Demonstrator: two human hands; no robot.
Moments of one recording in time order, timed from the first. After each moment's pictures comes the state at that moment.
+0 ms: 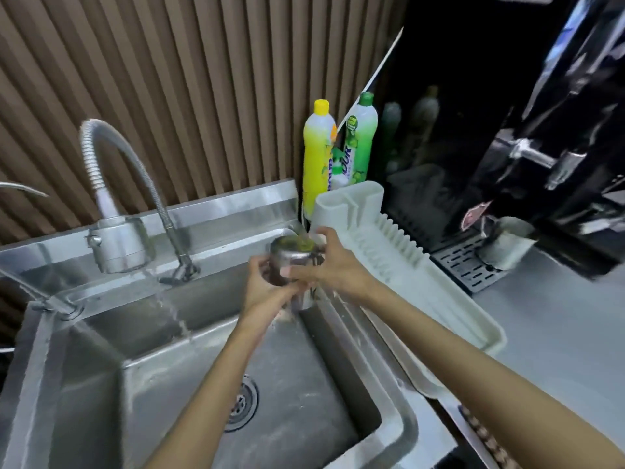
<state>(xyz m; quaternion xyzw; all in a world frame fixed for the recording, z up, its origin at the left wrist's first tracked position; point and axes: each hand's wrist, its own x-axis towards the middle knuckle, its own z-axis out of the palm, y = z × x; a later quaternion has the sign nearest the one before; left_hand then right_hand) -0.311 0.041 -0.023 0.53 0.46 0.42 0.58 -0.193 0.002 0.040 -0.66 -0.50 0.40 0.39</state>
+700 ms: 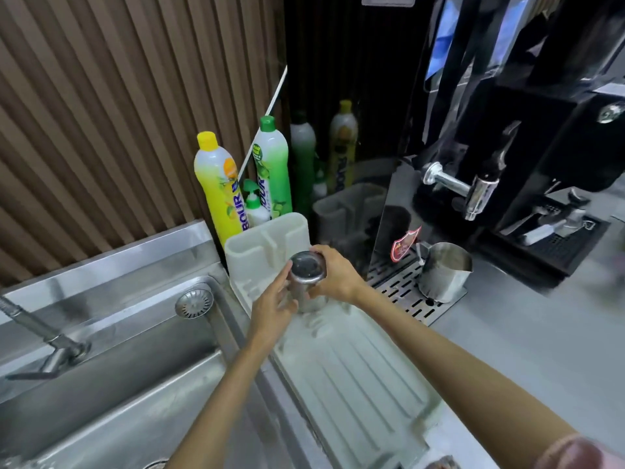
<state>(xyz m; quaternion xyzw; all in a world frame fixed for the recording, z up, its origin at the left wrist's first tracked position) -0.120 0.078 -0.048 0.67 0.43 0.30 0.53 0.026 0.053 -0.015 -0.74 -0.52 0.28 0.31</state>
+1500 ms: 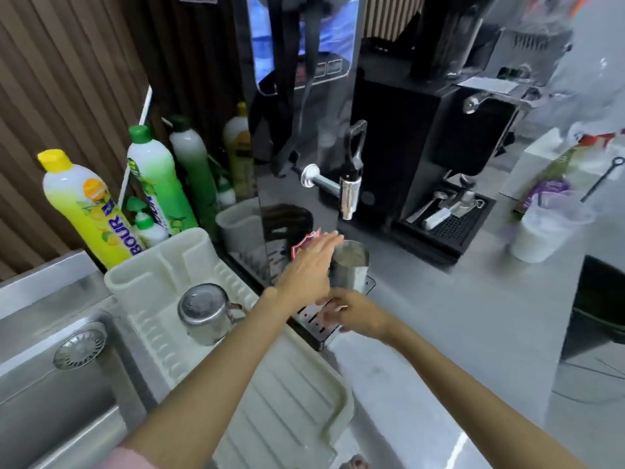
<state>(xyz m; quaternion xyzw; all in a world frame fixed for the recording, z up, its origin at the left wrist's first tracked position) 0.073 0.024 0.002 0.96 0.16 0.11 0.20 0.140 -0.091 -0.018 -0.76 -0.41 0.41 0.30</state>
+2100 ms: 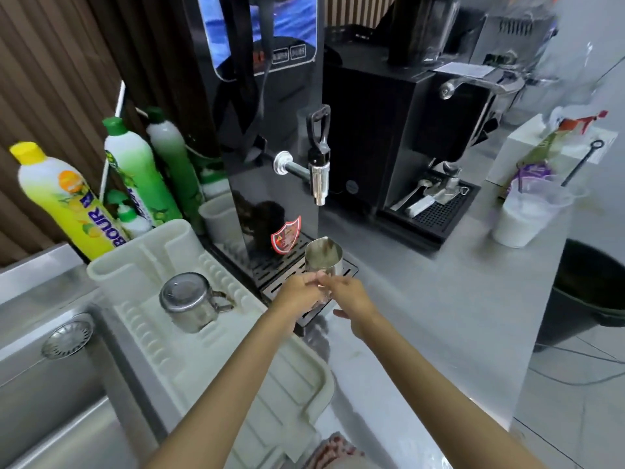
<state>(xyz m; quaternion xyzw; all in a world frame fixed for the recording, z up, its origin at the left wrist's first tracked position) 0.060 -0.038 -0.002 0.69 0.41 0.03 0.59 0.139 -0.104 -0.026 -0.73 -0.14 0.39 0.55</state>
